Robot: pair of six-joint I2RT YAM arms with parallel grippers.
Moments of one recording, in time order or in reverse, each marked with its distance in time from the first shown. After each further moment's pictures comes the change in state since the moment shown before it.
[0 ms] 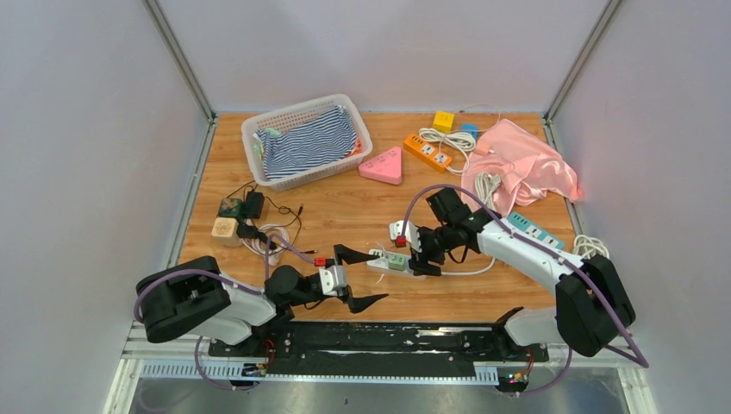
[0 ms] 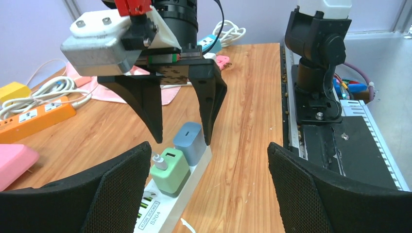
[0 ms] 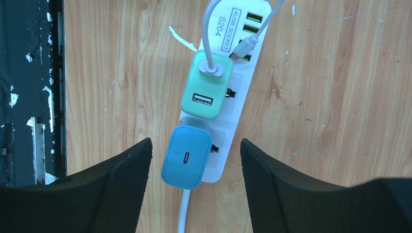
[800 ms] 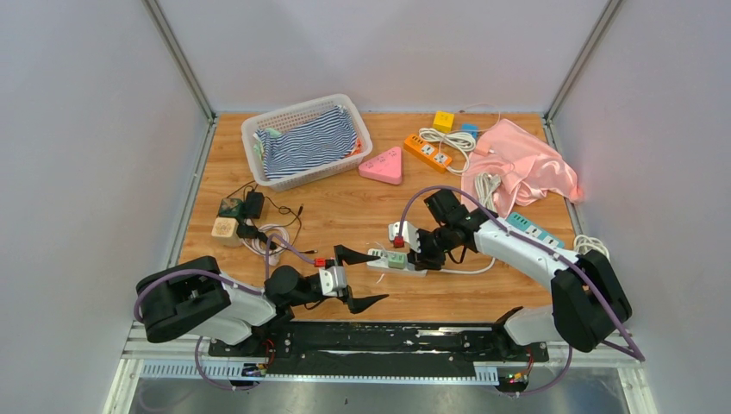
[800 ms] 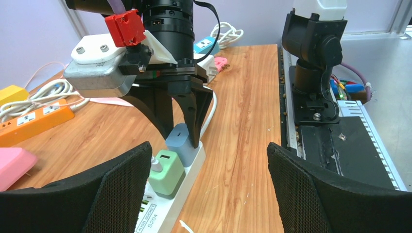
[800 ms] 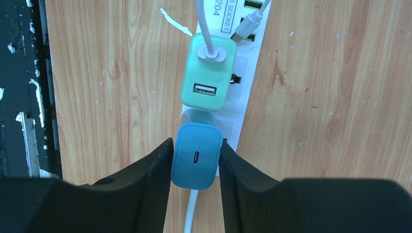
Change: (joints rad) left arm -0.004 0.000 0.000 0.010 0.007 0.001; right arm 0.008 0.032 0.000 0.000 0.066 0.018
